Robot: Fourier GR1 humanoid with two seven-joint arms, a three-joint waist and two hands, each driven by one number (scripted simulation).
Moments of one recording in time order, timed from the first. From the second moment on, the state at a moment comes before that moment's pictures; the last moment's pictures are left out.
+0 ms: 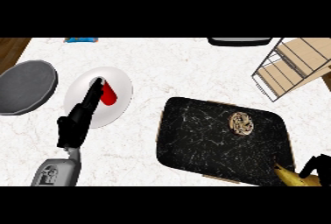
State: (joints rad) left arm -0.16 0.09 -0.01 -1.46 -0.14 -0.02 0.03; right arm 0.34 -0.43 -0.21 -2.04 0.35 0.48 -0.24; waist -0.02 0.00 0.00
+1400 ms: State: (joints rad) left arm -0.17 0.07 -0.02 -1.47 -0.16 -0.02 0.03; right arm -0.22 -0.81 -0.66 -1.93 -0.09 0.36 0.35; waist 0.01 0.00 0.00
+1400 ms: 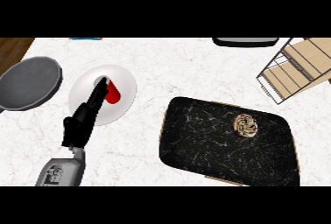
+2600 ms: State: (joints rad) left arm -0.19 0.05 -0.03 -1.46 -0.18 -0.01 0.04; right arm -0.66 -0.85 -0.32 -1.29 0.35 0.02 -0.07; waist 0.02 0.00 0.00
